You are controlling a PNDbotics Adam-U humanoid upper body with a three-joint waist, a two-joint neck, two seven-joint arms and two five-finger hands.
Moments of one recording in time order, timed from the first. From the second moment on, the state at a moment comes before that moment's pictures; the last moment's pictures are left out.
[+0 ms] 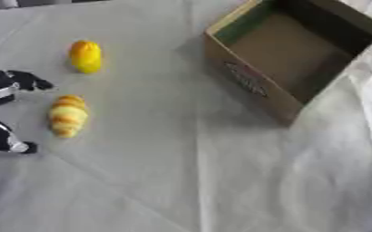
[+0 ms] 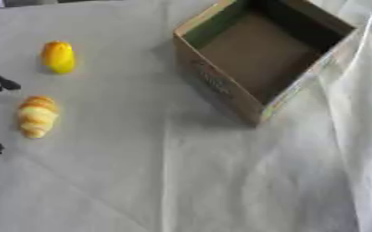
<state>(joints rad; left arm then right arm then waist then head) -0.59 0.85 -0.34 -1.59 -0.58 0.13 -0.52 -0.43 -0.51 -0.18 -1.98 -0.25 -0.36 0.05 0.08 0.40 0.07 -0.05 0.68</state>
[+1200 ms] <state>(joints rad) -0.70 0.76 -0.39 -1.46 -0.61 0.11 -0.55 -0.44 -0.51 -0.17 -1.98 -0.26 -0.35 0.07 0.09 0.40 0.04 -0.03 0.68</state>
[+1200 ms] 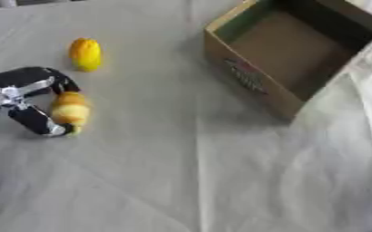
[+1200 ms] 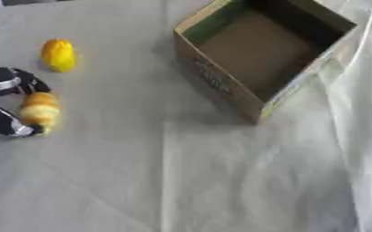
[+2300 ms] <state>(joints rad) -0.96 0.65 -0.31 -1.73 -0.63 0.12 -0.54 -0.43 -0.51 -0.19 -1.98 -0.26 -0.36 0.03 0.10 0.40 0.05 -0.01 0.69</state>
